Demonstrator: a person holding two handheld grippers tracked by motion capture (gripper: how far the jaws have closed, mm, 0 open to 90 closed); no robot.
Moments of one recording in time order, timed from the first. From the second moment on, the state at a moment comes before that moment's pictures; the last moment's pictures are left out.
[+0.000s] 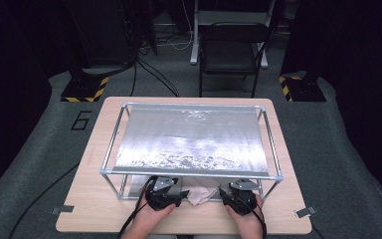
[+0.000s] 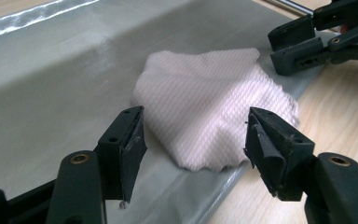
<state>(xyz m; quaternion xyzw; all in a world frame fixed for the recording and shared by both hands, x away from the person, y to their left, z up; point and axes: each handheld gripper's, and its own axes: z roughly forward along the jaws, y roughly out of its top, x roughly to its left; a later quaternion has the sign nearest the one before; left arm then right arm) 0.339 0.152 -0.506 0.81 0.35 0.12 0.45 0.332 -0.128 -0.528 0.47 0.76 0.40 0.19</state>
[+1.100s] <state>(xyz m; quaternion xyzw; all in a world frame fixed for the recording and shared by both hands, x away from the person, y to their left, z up) 0.359 0.114 -0.524 0.85 0.33 0.13 0.39 0.332 -0.129 -0.528 0.47 0.76 0.40 0.19</state>
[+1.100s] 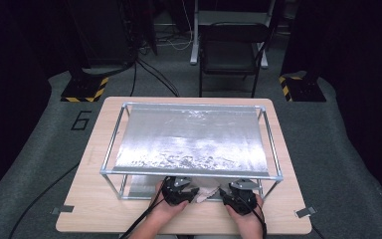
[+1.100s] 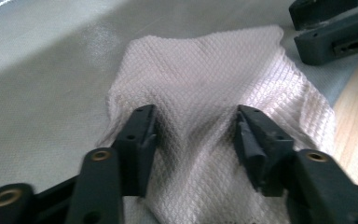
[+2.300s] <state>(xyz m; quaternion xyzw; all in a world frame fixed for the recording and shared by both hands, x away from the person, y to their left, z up) 0.349 0.188 -0.521 0.84 0.36 0.18 0.37 0.332 -0.127 -0.528 0.47 0.77 0.39 0.20</state>
